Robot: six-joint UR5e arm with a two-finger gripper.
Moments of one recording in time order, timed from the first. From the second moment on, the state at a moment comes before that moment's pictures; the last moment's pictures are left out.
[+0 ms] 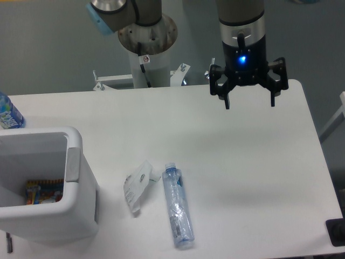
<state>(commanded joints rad) 2.58 -1.68 -1.46 -1.19 1.61 0.76</state>
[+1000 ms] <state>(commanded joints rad) 2.57 -1.66 -1.67 -1.06 1.56 0.75</state>
